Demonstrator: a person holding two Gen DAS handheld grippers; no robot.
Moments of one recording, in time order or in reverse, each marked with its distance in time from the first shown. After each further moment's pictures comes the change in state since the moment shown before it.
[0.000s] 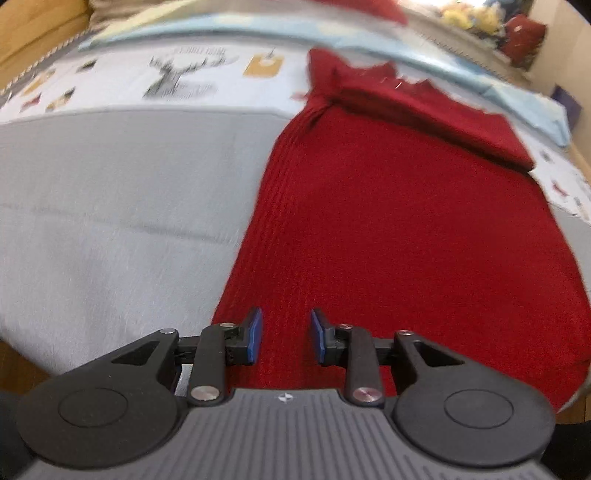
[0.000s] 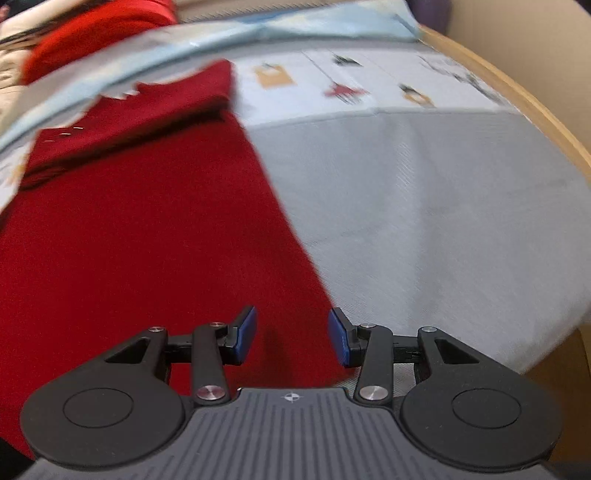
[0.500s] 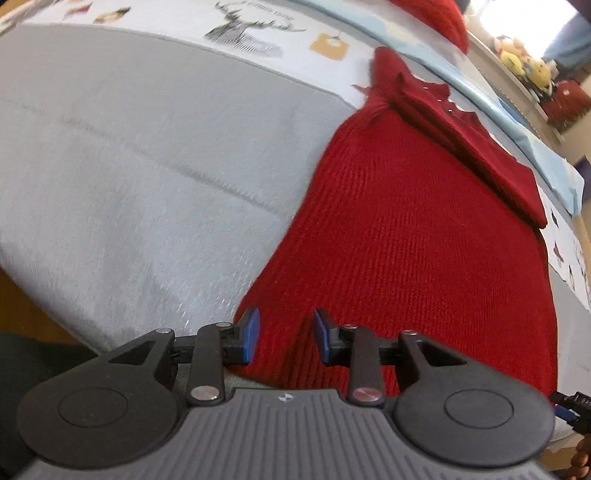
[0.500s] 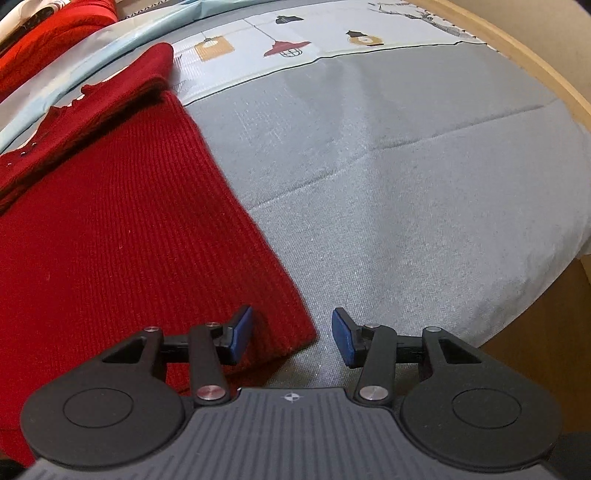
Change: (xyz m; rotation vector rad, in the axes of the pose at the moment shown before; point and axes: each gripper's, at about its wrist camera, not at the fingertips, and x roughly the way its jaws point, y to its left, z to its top) left arm -0.003 0.053 0.003 -0.275 0.072 -0.084; right arm 0.016 -0.034 -0.011 0.152 0.089 -0.009
